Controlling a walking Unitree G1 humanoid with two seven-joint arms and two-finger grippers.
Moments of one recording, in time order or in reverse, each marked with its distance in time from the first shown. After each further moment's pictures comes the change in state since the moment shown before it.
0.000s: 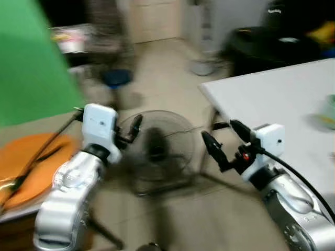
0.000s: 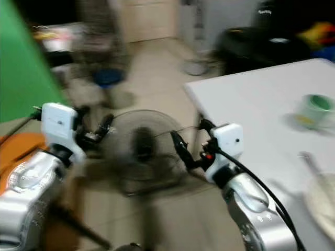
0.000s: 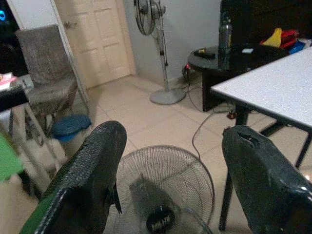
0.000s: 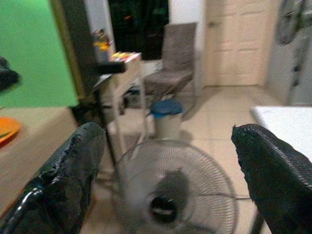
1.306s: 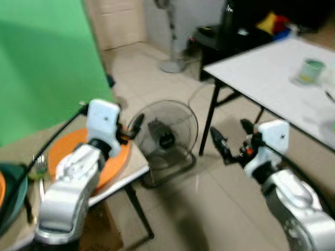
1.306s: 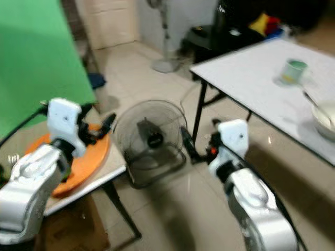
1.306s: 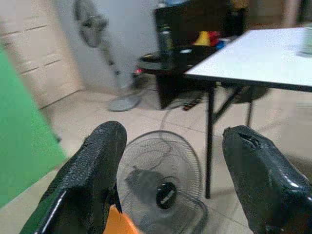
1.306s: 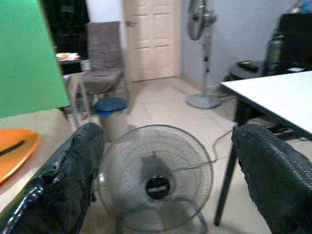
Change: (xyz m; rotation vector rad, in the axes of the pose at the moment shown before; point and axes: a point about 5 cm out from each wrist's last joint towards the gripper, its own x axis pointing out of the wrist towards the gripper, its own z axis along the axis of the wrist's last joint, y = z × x) left arm 0.013 0.010 0.001 0.056 0.006 -0.017; right arm 0.005 -0.007 0.007 -0.016 0.008 -0.121
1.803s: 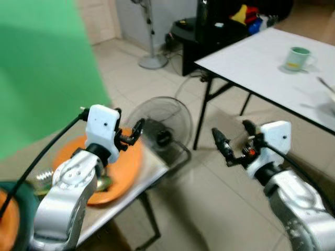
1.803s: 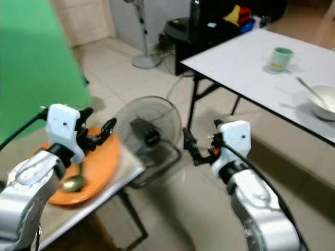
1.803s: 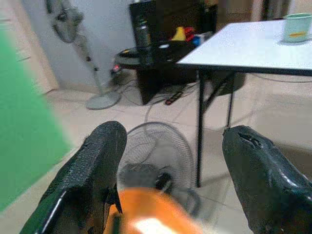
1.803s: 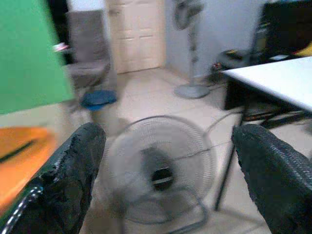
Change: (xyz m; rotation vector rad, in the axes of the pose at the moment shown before) left arm -0.014 0.001 -0.003 0.007 0.012 0.012; right arm 0.001 0.004 -0.003 0.012 0.016 0.039
